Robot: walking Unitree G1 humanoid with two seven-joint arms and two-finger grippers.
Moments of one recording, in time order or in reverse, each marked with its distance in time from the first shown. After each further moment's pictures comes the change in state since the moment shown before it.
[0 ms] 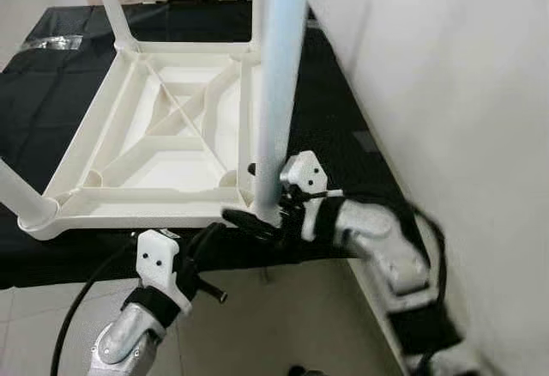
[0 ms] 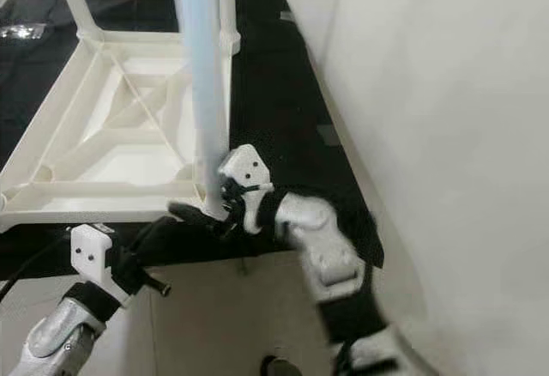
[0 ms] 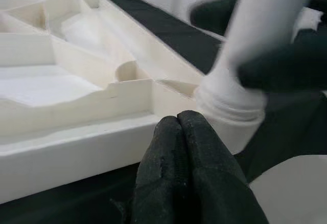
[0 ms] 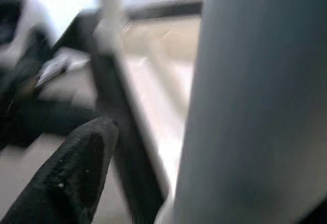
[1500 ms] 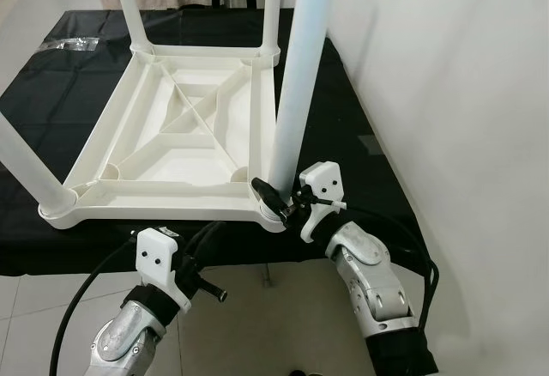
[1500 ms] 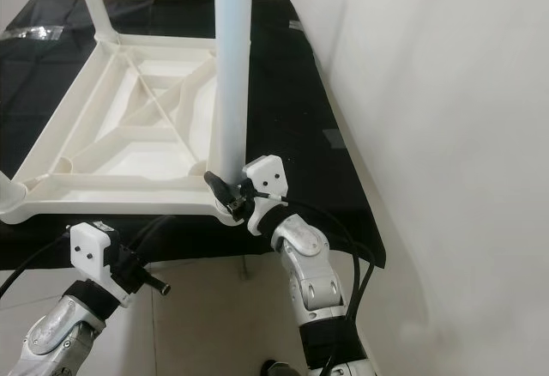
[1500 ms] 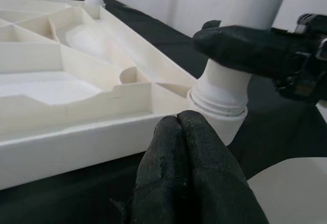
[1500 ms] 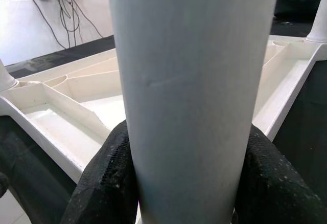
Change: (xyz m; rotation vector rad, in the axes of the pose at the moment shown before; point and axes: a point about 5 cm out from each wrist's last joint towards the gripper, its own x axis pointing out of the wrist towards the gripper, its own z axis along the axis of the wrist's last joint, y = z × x) left arm 0.002 0.002 -0.001 -0.016 -0.011 -0.012; right arm 0.004 0.009 -0.029 0.198 -0.136 -0.624
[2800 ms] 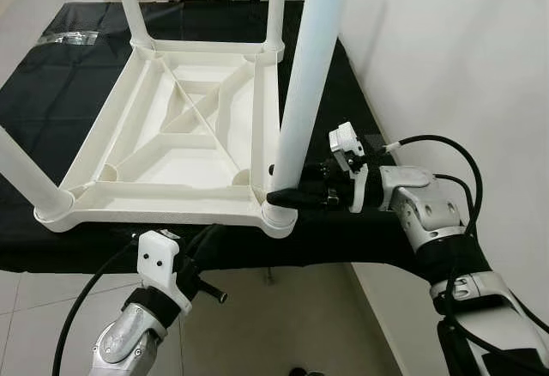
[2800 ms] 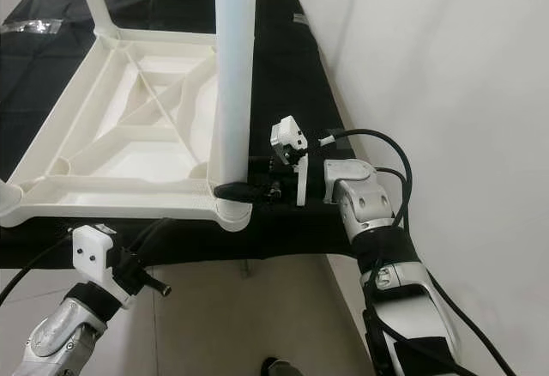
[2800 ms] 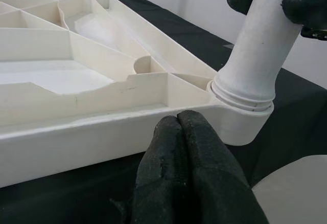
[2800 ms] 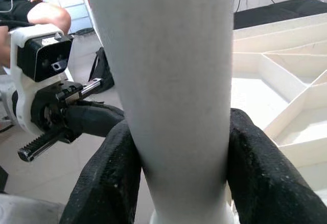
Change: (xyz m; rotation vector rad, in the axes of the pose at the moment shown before) left arm -0.002 -0.001 -0.002 0.007 0.006 0.015; right arm 0.003 -0.062 0.046 -0.021 0.113 0.758
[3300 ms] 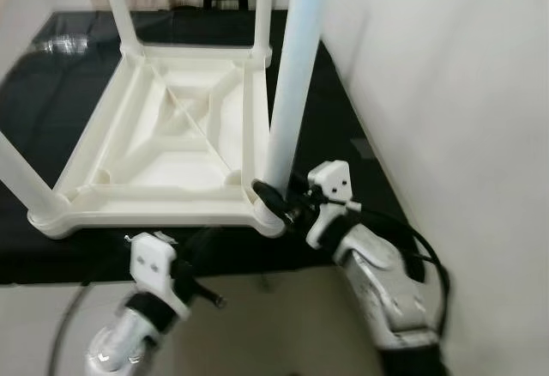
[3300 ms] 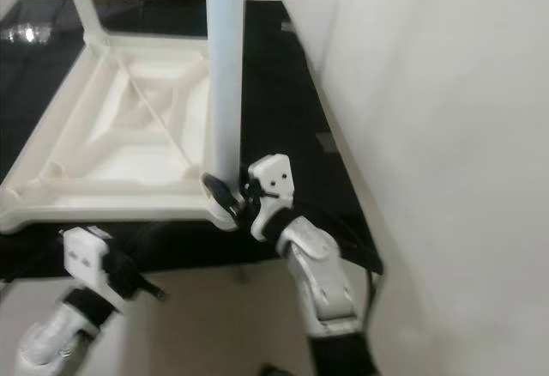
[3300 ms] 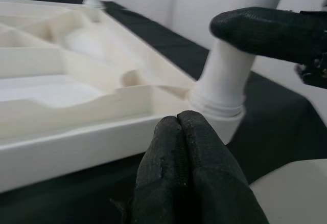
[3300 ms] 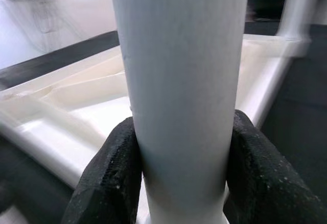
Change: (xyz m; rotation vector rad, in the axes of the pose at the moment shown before) left arm -0.003 0.001 0.004 0.004 -0.003 -0.008; right arm 0.042 0.064 -0.033 0.057 -0.068 -0.861
